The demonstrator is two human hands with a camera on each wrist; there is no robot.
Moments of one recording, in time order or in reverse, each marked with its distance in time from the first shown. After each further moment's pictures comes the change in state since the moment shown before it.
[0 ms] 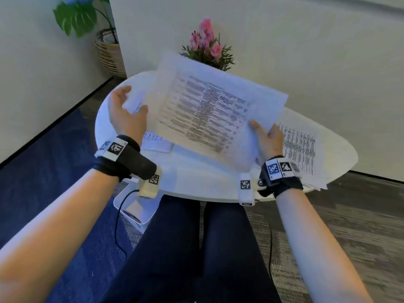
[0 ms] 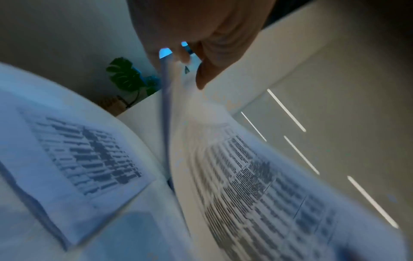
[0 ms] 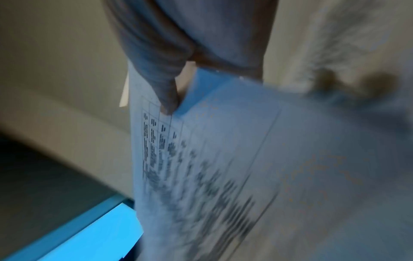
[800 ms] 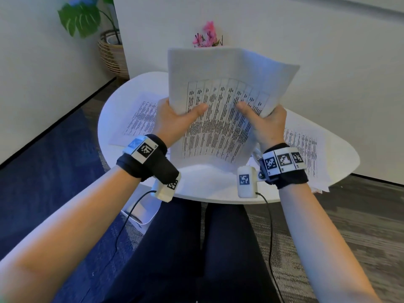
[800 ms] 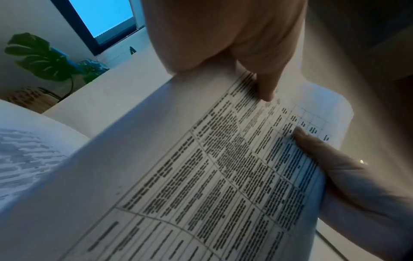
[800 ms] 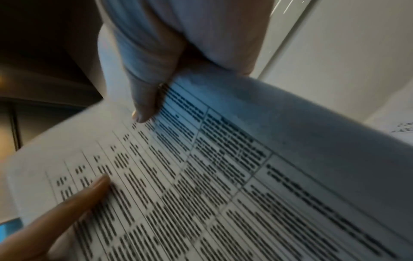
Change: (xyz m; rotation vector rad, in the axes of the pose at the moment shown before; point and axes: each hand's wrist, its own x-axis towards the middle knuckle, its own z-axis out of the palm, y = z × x) left_hand -0.047 0.061 0.029 -0.235 -0.534 0.018; right_hand -0.023 -0.056 0.026 -0.051 -0.167 -0.341
